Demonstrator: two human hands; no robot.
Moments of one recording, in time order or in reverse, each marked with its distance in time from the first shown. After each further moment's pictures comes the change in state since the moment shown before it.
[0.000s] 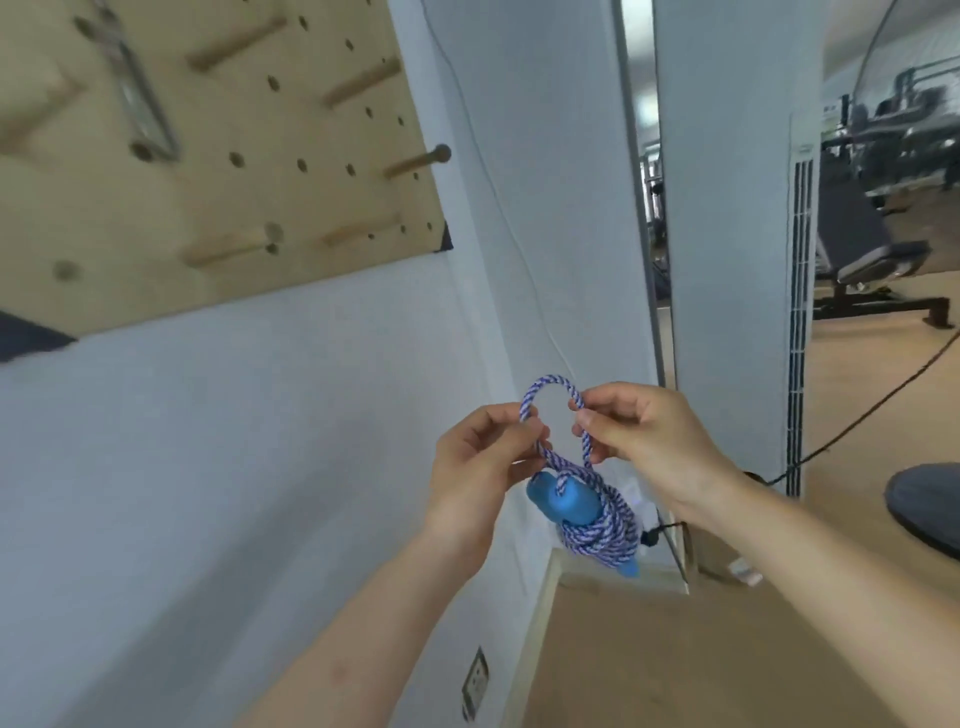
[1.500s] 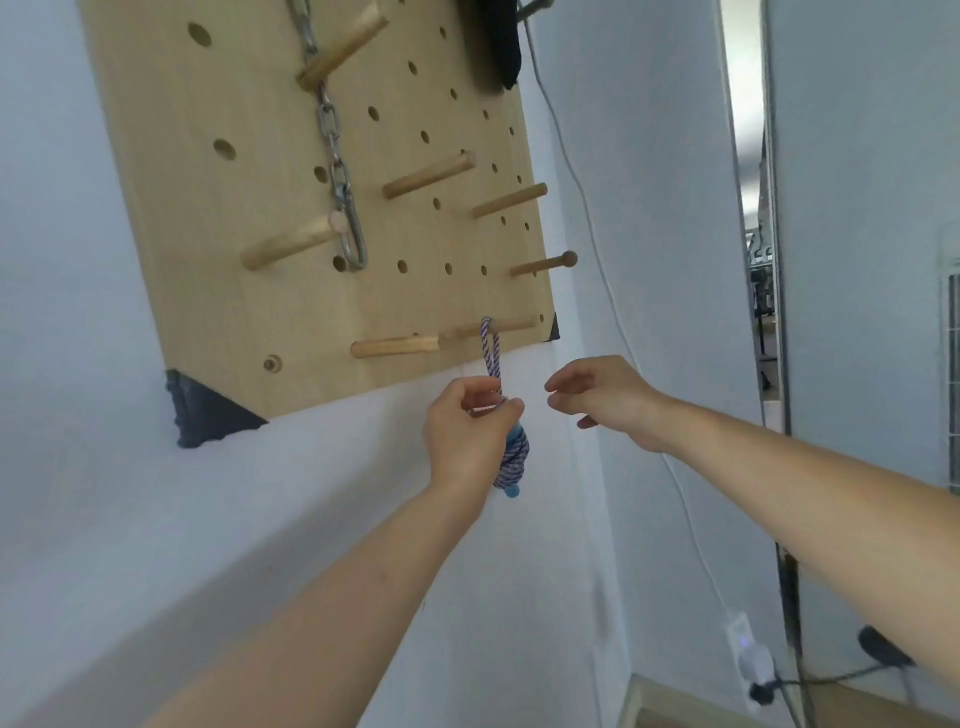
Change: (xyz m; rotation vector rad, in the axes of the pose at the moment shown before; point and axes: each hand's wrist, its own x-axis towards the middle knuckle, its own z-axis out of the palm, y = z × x) left_hand 0.094 0.093 -0.080 0.328 0.496 0.242; right_hand 0.165 -0.074 0.105 -0.365 -0.238 -0.005
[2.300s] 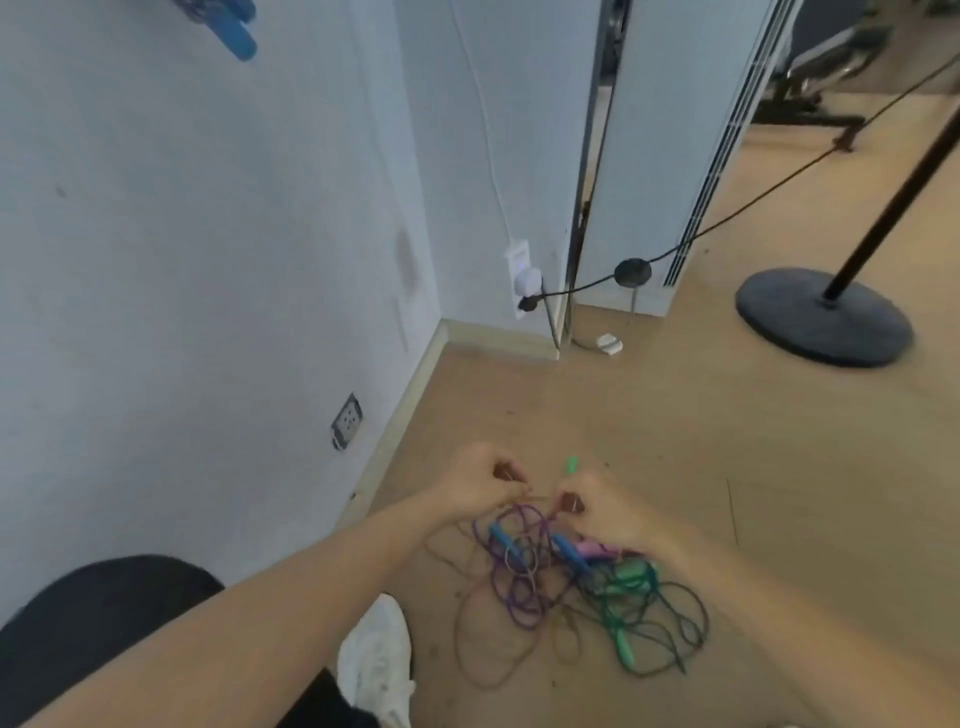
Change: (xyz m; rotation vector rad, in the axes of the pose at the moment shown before) left_hand -0.323 -0.305 0.083 0.527 -1.204 -0.339; right_hand -0.402 0.376 0.018 -0.528 -0.459 0.447
